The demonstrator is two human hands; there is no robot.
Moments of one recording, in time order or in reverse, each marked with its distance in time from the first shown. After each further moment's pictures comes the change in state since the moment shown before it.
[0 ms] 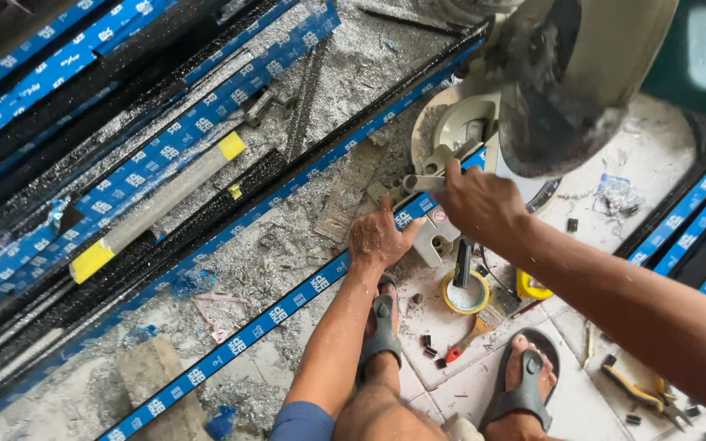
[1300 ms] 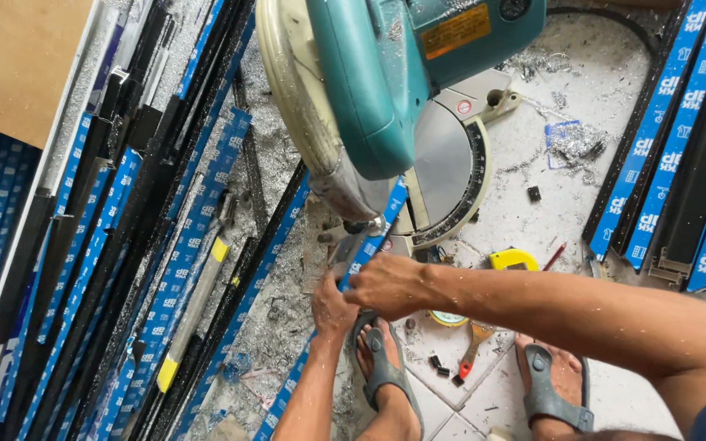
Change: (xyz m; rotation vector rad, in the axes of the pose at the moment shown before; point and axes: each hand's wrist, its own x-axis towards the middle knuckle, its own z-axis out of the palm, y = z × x) left_hand -0.018 -0.023 0.030 0.197 0.007 -0.104; right_hand -0.022 0.022 0.092 0.439 0.282 -0.876
